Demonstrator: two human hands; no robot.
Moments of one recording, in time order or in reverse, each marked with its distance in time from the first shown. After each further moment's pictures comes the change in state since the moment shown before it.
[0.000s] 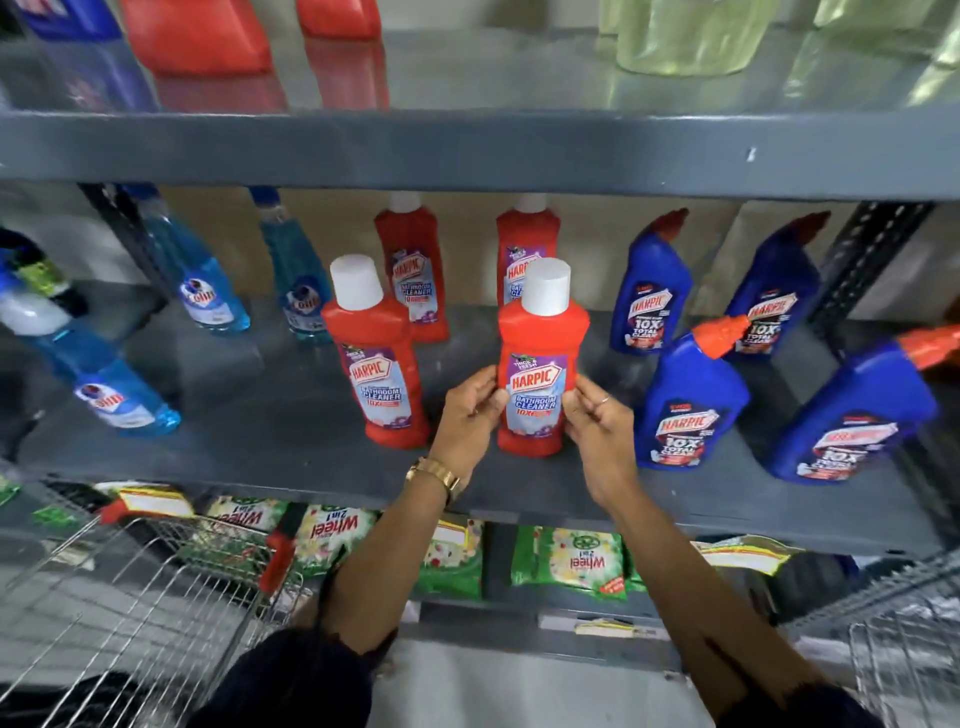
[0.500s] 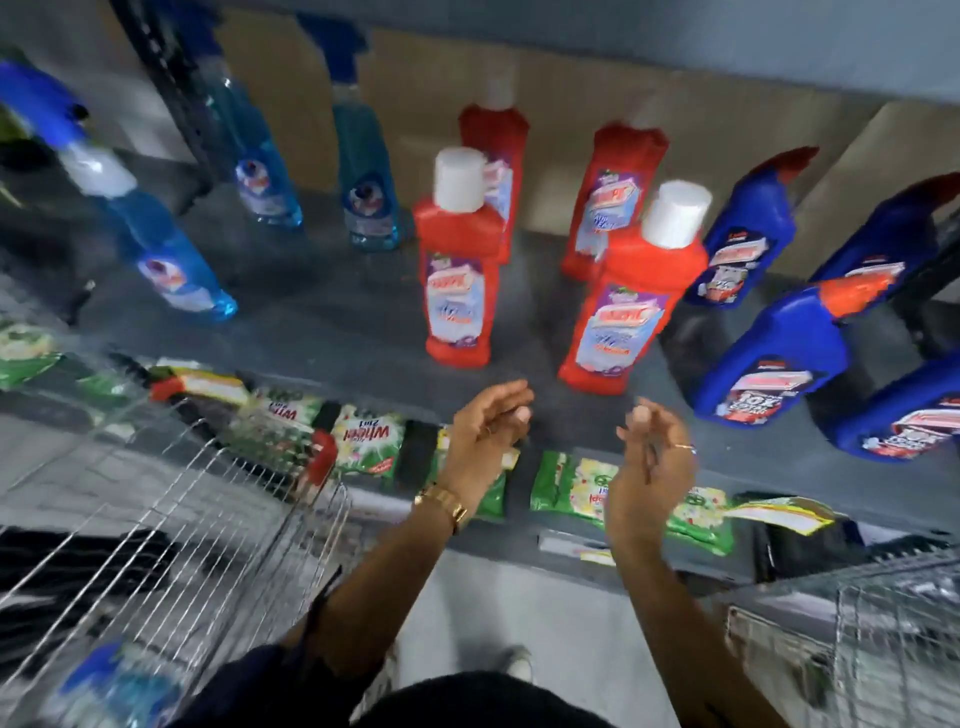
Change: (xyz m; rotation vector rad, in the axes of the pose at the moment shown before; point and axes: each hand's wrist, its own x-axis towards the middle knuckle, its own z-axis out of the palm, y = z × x) left_hand -0.098 -0.038 -0.035 -0.150 0.223 -0.221; right_hand -0.100 0.025 0.039 -0.192 0.470 -0.130
